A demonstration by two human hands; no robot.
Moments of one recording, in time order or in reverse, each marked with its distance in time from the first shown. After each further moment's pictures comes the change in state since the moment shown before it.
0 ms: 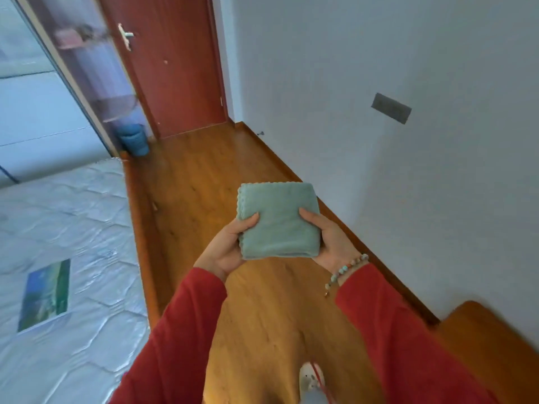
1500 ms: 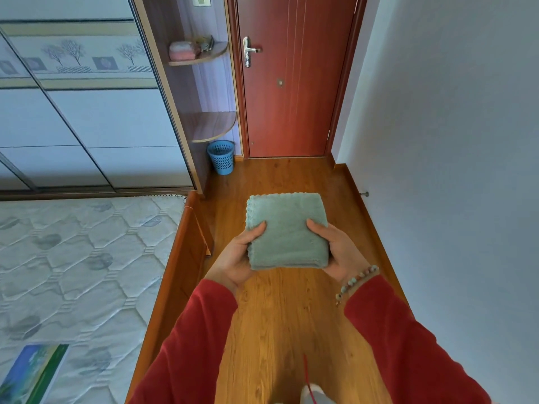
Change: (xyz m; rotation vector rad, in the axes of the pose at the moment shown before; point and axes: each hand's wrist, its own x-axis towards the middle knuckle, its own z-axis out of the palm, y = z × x) left_hand 0.428 0.453 -0.226 -0.181 0.342 0.301; right_hand 0.719 -0.201 0.170 -0.255 -0.317 0.249
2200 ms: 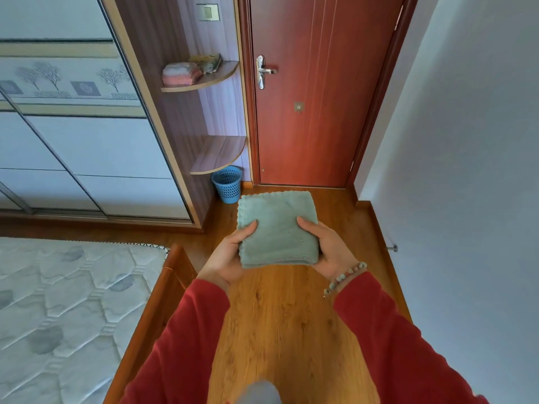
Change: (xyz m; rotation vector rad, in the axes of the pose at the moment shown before) left_hand 0.335 0.195 0.007 0.004 0.088 0.111; right_hand 0.366 -0.195 -0.043 -0.018 -0.050 0.059
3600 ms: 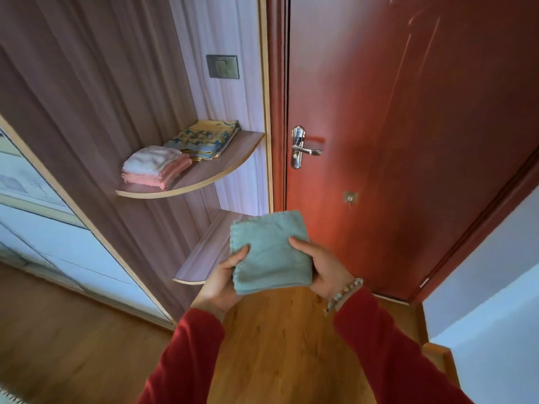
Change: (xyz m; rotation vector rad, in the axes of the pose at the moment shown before) left_hand 0.603 0.365 -0.027 -0.079 0.188 0.172; right_hand 0.674 -0.349 0.011 -0.117 -0.218 0.207
